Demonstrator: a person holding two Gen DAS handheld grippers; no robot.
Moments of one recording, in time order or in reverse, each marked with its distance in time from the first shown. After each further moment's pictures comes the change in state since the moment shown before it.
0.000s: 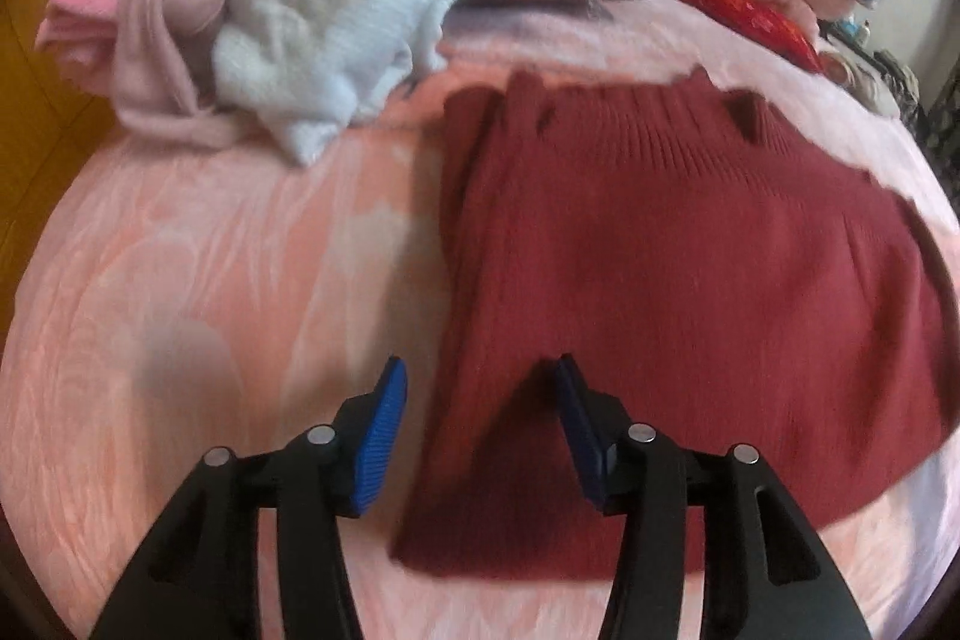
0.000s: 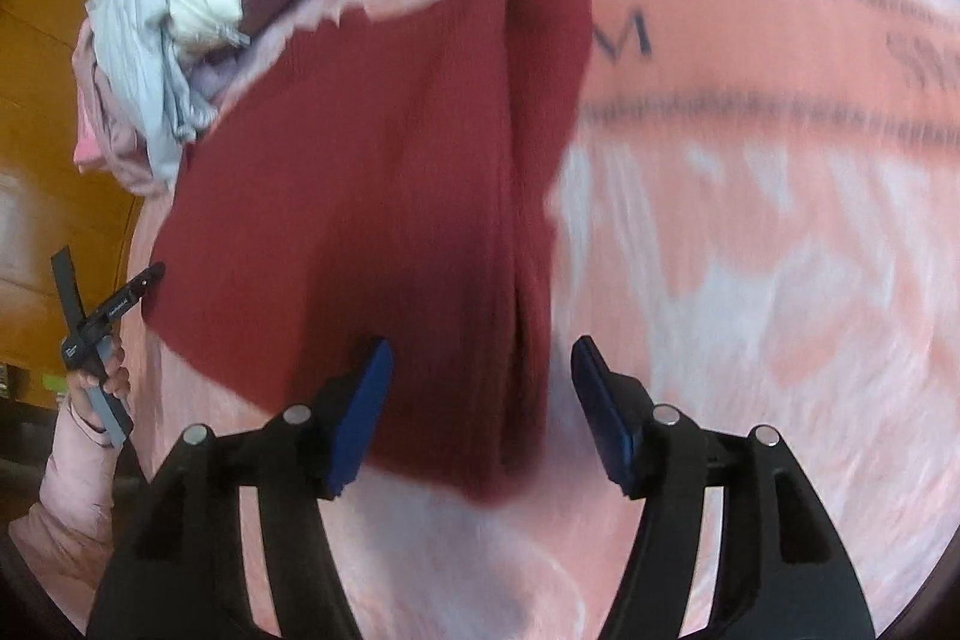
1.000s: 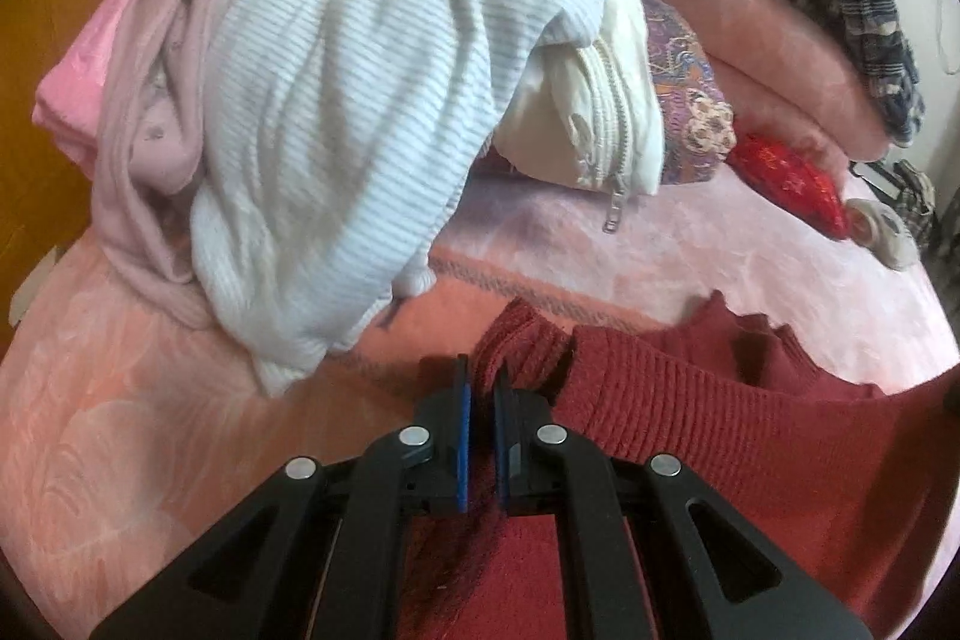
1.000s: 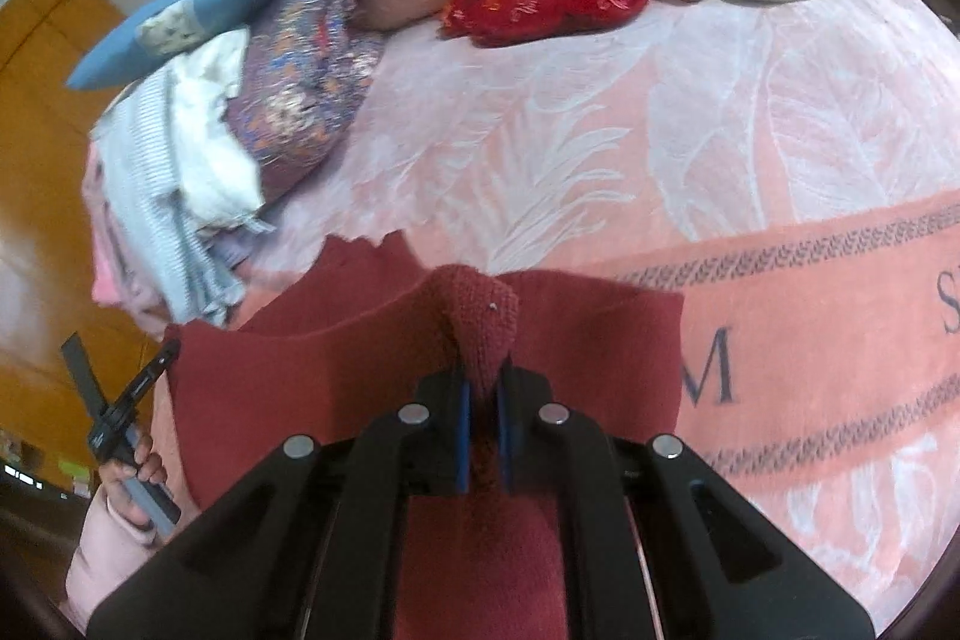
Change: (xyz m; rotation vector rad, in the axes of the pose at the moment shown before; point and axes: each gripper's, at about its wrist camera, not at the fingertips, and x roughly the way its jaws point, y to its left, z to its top) left arm 0.009 -0.014 0.131 -0.140 -0.232 0.027; right arm -0.014 0.032 0.163 0.067 -0.262 0.005
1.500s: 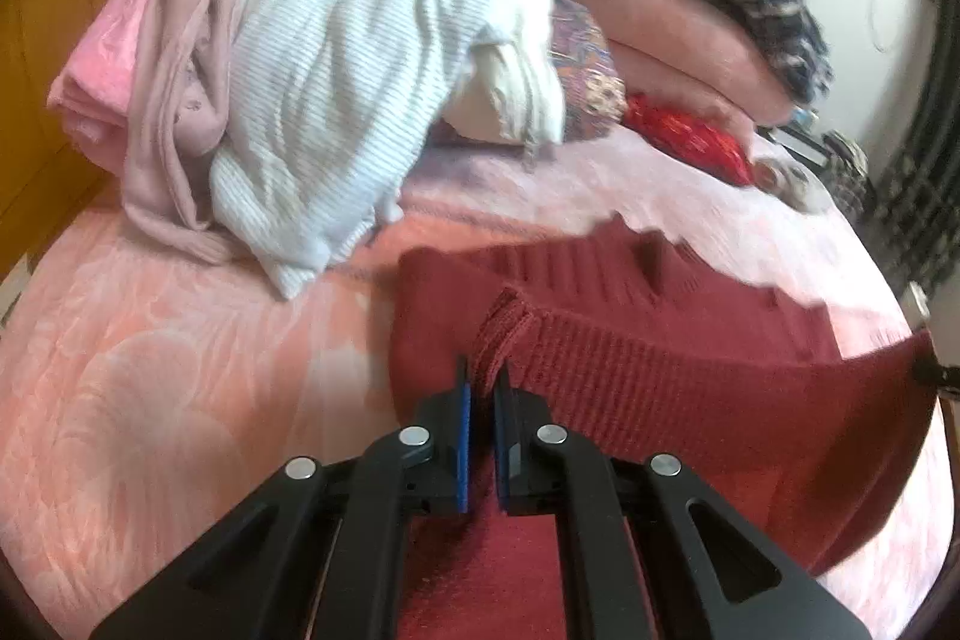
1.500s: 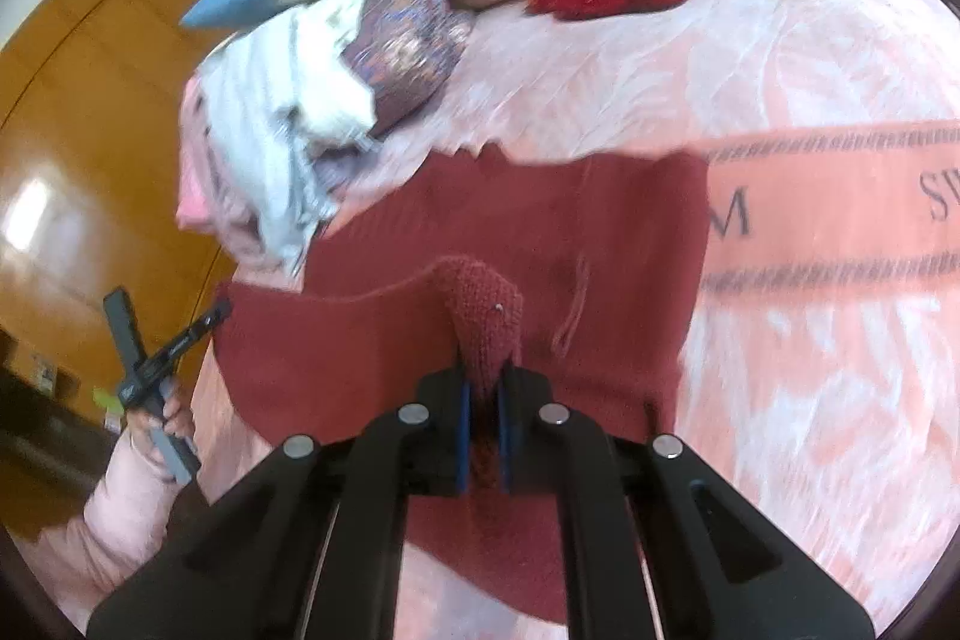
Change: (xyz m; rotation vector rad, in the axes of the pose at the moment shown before) left arm -0.101 0.021 -0.061 0.050 0.008 -0.156; right arm -0.090 0.020 -0.089 -0.095 -0.003 0.165
